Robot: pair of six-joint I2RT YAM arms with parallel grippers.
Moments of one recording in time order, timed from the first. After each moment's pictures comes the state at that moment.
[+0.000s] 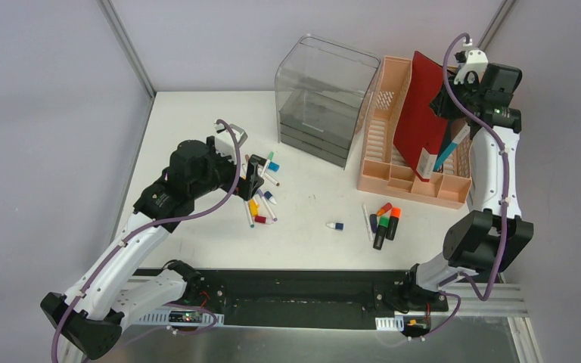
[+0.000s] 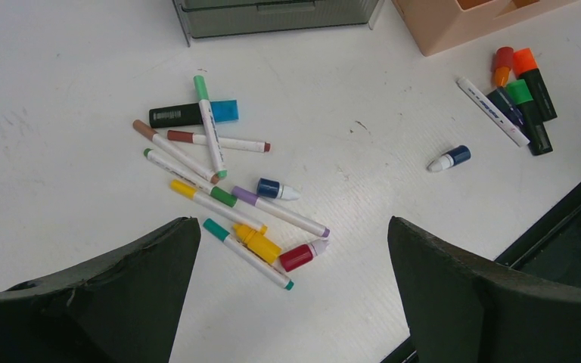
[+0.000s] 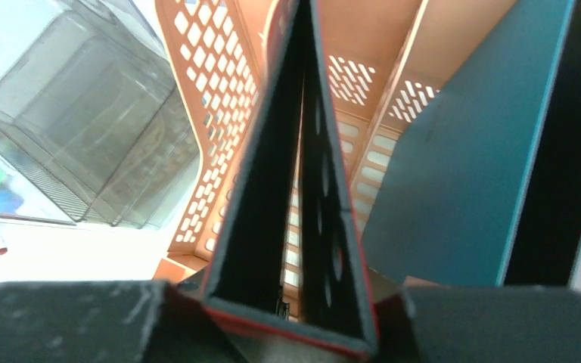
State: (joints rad) left arm -0.53 0.90 0.98 -0.53 0.14 -0.07; right arm -0.22 1.54 1.64 -0.63 -0.42 -0.17
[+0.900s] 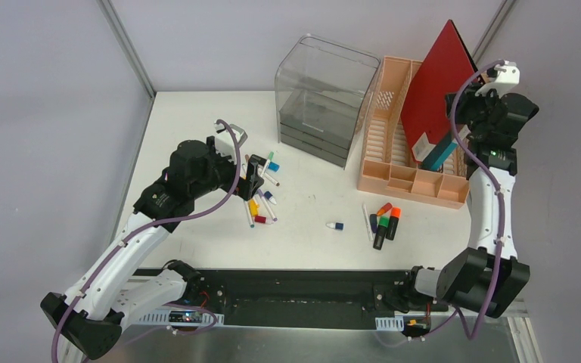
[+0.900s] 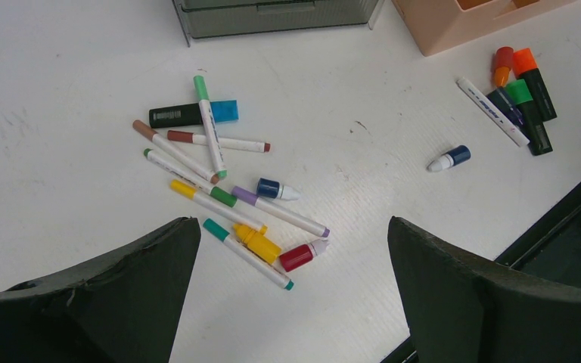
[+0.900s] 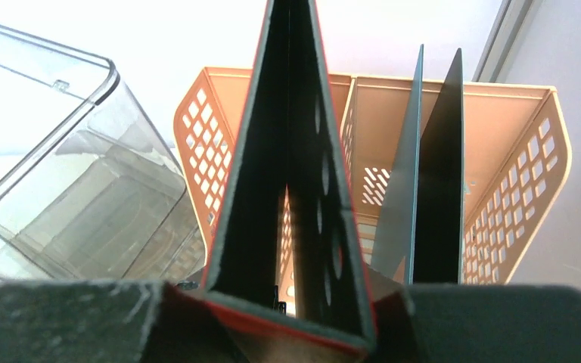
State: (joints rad) left arm -0.53 0.90 0.98 -0.53 0.14 -0.07; right arm -0.29 1.26 1.24 -0.08 -0.41 0.06
